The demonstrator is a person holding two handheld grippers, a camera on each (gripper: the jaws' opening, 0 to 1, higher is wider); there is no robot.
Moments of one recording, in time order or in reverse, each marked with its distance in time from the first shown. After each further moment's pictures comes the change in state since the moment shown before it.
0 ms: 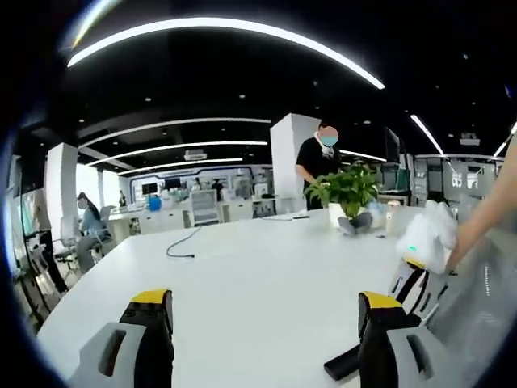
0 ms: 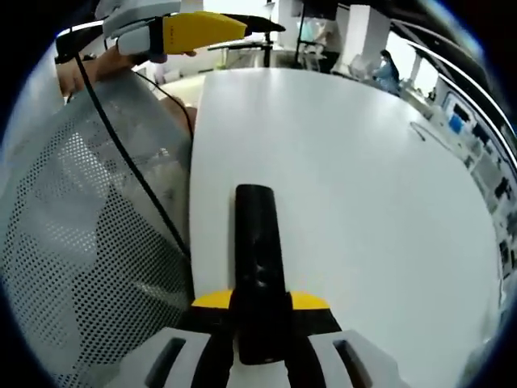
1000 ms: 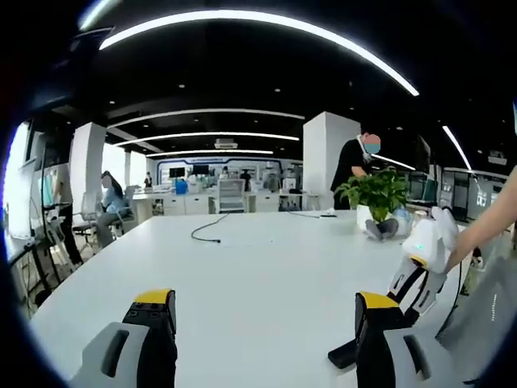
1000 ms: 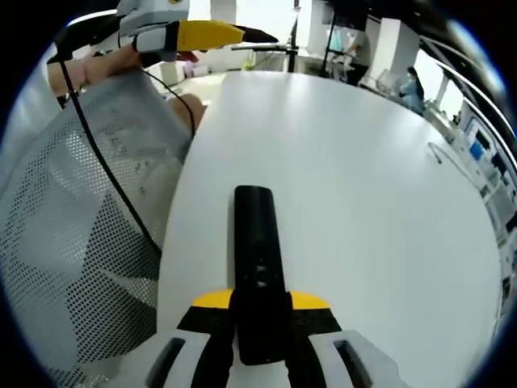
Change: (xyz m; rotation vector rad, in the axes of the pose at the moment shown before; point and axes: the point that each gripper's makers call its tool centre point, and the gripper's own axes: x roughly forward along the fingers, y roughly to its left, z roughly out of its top) left arm -0.005 0.024 -0.014 -0.099 0.053 0.097; right arm 0.006 -0.035 0.007 -0.128 -0.027 0.070
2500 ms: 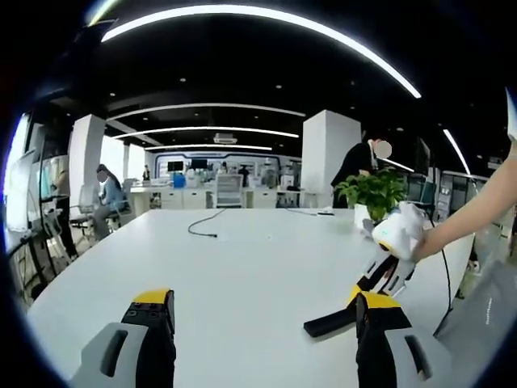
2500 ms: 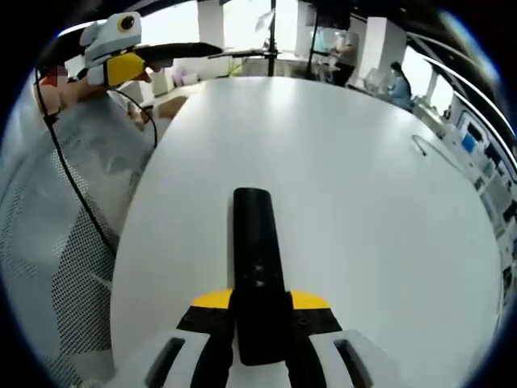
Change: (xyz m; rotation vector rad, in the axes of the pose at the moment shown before) left arm 0.001 0.000 -0.004 -0.023 0.017 -0.016; right arm 0.001 -0.060 0.004 0.037 -0.036 -0.022
